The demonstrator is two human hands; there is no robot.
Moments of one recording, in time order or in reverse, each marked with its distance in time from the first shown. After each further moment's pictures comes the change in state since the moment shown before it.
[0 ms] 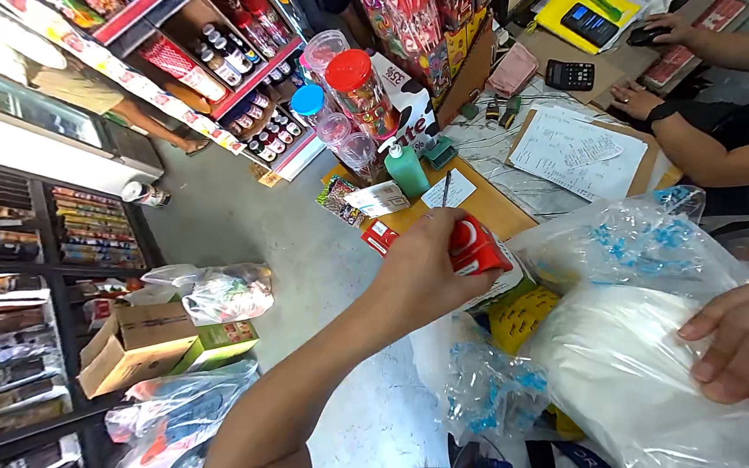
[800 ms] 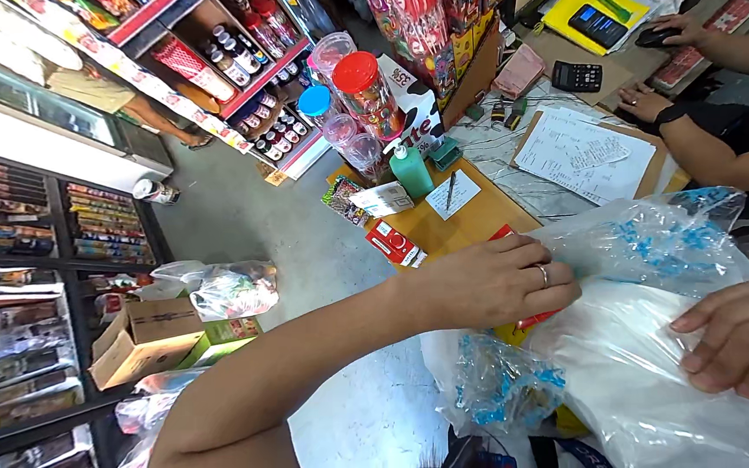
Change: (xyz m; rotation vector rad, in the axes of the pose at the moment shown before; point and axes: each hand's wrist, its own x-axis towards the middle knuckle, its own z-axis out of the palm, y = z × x) left_hand 0.044 0.002 0.023 0.338 -0.214 1.081; right_hand 0.004 0.008 -0.010 -0.043 -0.073 0.010
